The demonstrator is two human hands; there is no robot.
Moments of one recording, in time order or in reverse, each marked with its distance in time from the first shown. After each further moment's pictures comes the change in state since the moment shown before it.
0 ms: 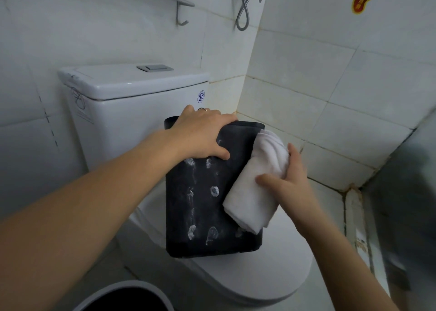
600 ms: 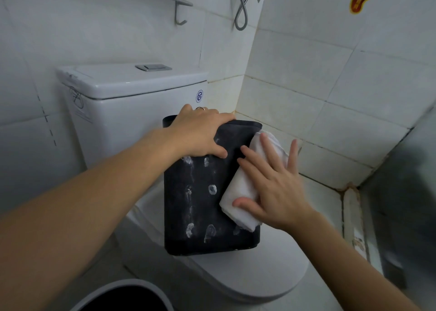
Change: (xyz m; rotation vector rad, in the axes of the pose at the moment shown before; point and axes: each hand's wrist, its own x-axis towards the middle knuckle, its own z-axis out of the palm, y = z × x) left_hand 0.001 0.000 0.000 0.019 -0.004 0.004; right_hand 0.012 0.017 0.002 -1.152 -0.023 -0.931
